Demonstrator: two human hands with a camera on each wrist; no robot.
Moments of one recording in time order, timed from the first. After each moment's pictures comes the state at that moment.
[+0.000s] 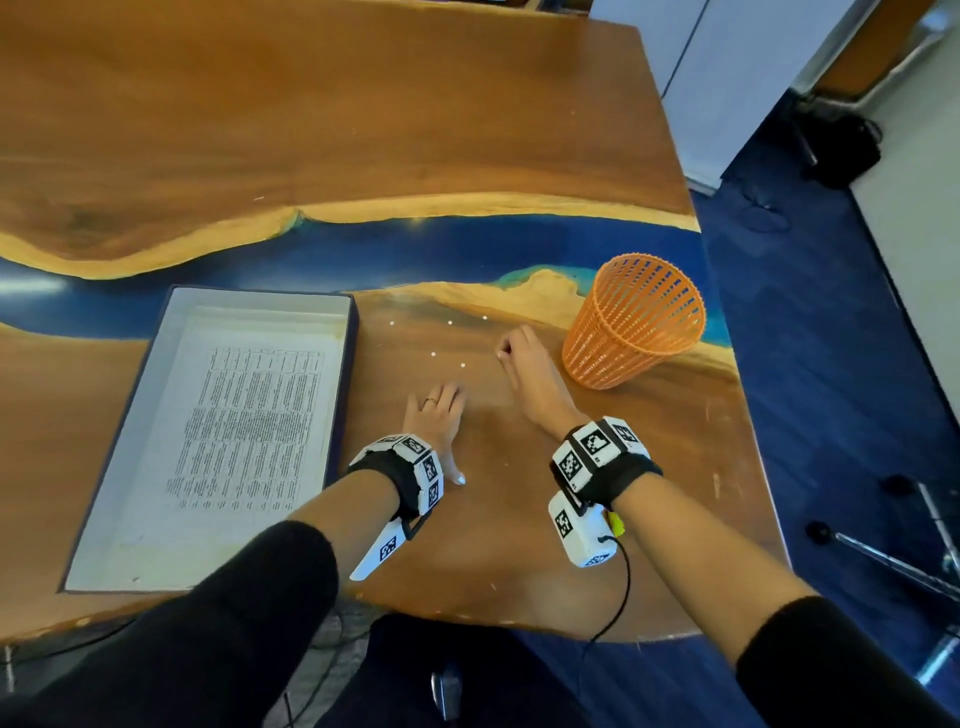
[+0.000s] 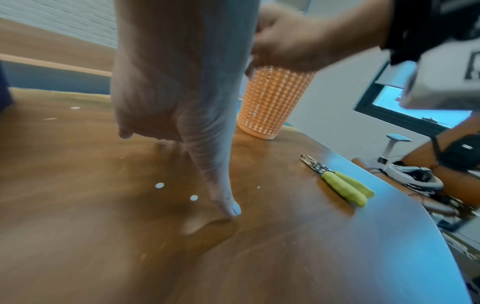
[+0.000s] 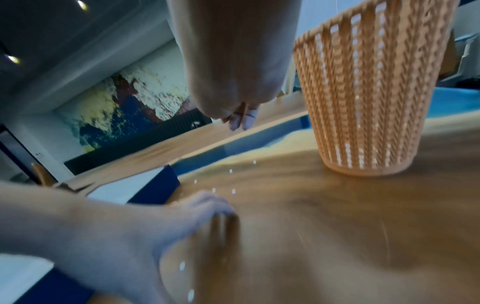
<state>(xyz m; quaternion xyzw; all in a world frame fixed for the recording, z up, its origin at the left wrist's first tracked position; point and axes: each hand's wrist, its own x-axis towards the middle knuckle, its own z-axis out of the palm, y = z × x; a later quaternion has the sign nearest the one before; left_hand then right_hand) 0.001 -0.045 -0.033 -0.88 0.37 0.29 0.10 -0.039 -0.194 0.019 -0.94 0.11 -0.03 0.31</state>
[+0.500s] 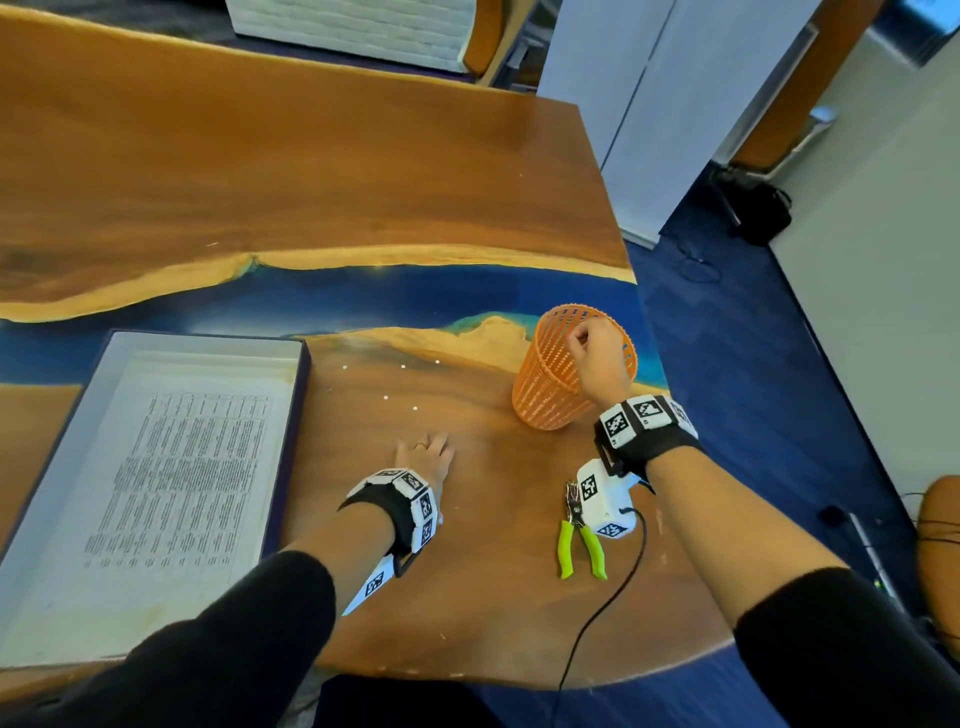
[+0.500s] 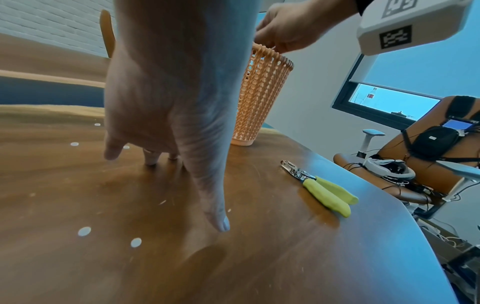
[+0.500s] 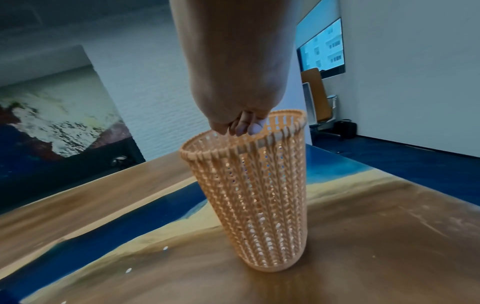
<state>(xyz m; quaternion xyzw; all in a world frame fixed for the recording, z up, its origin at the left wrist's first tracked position) -0.009 -0.097 -0.032 -0.84 0.41 0.34 0.16 -0.041 -0.329 0.071 -0.91 0.29 -0.11 0.27</state>
